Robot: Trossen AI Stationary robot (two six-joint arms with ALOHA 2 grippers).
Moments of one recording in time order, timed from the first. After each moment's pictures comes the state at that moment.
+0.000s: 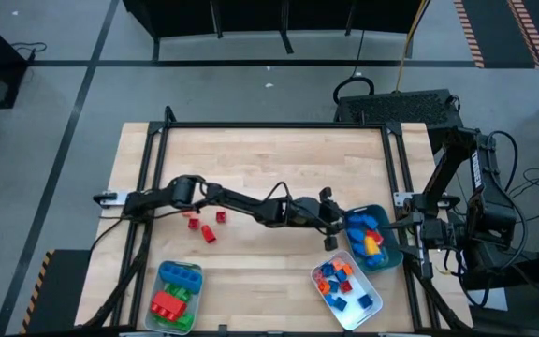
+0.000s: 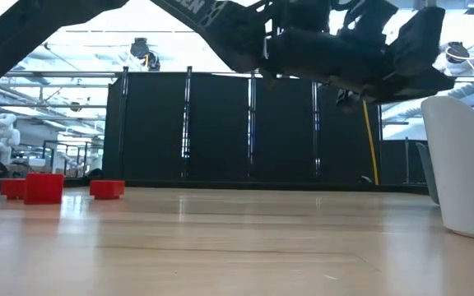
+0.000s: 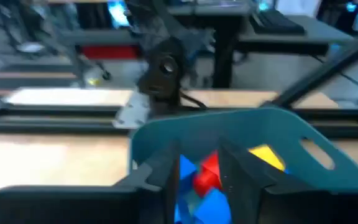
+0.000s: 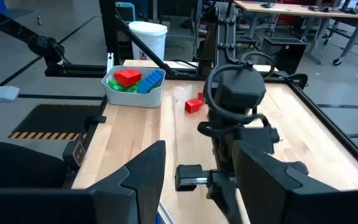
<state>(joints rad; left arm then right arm) -0.10 2.41 1.81 0.46 -0.11 0.01 1.33 1.04 1.17 -1.20 1.20 1.06</state>
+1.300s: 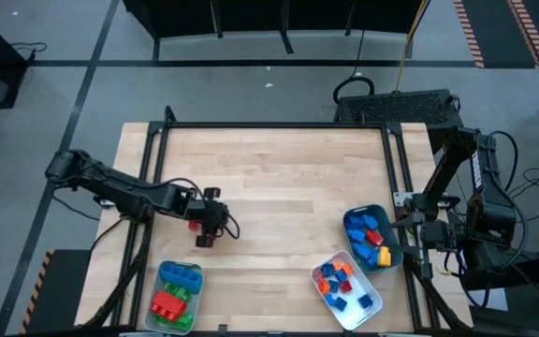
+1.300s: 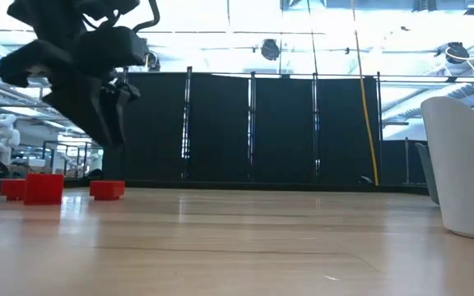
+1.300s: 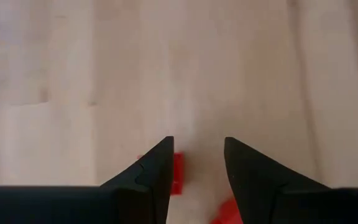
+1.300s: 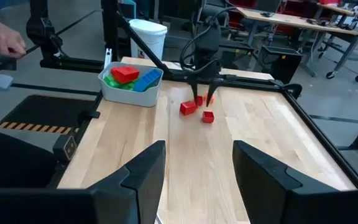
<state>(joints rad) -0.20 1.28 0.72 -0.50 -0.13 -0.06 1.33 1.04 1.17 -1.21 1.21 0.98</state>
